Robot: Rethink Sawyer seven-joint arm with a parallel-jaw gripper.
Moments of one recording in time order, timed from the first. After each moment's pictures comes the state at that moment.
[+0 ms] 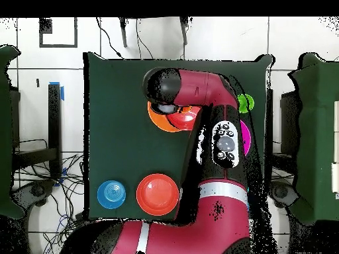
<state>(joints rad) -0.19 -0.47 0.00 1.17 -0.10 0.90 1.83</state>
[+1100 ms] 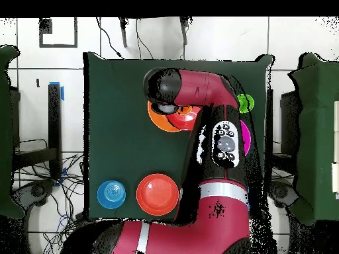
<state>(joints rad) -0.19 -0.47 0.00 1.17 -0.10 0.90 1.83</state>
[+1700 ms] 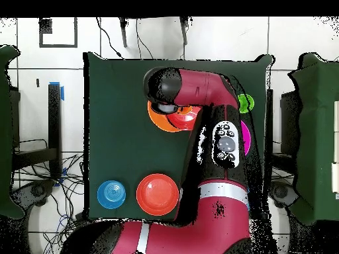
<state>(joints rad) -0.19 -0.48 0.00 1.17 -0.09 0.90 1.83</state>
